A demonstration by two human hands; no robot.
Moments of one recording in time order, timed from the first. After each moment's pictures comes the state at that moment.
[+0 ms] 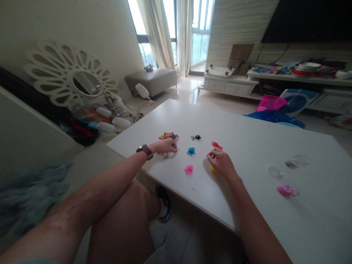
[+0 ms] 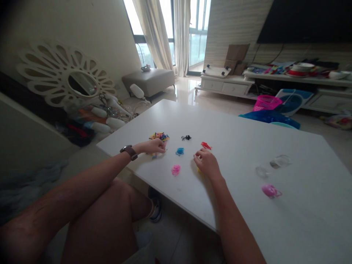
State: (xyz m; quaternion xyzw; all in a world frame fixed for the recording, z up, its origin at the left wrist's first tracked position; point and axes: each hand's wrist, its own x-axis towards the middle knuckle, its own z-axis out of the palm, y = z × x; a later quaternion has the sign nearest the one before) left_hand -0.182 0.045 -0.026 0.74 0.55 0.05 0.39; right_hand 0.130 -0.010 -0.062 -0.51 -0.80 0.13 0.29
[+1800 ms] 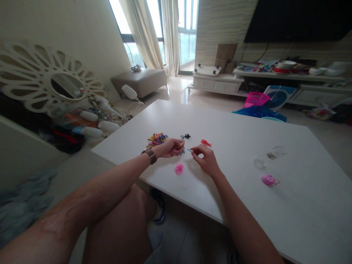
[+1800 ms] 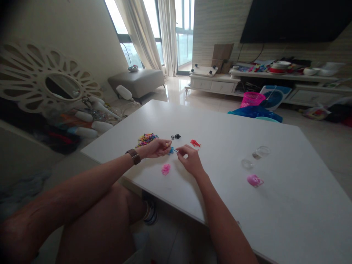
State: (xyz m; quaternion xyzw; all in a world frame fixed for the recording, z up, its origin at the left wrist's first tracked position) left_hand -0.105 0.036 -0.017 0.39 0.33 0.21 0.84; right_hand 0.106 -0.024 -0.045 -0.39 -0.74 0.27 0.47
